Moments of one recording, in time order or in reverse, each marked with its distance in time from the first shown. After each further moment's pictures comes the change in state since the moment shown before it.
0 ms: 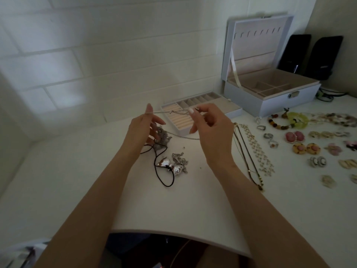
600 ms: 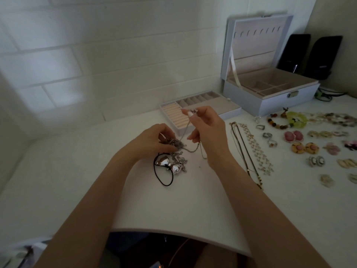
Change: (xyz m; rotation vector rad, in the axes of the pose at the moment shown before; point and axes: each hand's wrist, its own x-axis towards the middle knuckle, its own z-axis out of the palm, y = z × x) left_hand -0.004 -0.009 0.003 0.504 -0.384 0.127; right_hand 0.004 0.002 -0.001 0.249 -0.197 0.251
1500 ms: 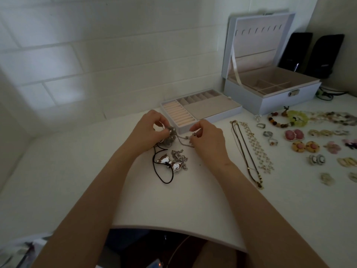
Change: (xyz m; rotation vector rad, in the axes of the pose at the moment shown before) left_hand 0.003 -0.003 -0.002 -0.049 0.270 0.180; right_hand 0.000 0.022 -0.005 -0.739 0.004 0.030
